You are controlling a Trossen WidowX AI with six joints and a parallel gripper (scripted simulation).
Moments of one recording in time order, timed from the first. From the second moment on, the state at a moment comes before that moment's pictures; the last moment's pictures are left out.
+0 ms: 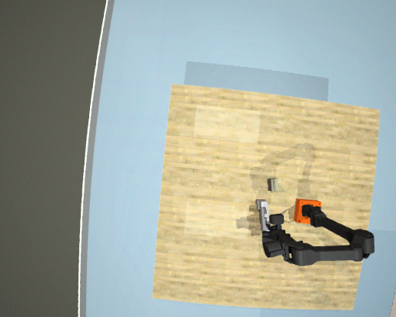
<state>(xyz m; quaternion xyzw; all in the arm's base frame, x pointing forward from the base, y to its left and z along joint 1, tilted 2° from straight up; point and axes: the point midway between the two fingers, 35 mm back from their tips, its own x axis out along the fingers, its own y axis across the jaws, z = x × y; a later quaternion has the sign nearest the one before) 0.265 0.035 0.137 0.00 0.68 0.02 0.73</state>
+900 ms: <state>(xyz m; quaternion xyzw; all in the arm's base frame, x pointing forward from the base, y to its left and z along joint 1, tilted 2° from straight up) 0.265 0.035 0.134 0.00 0.68 0.02 0.74</state>
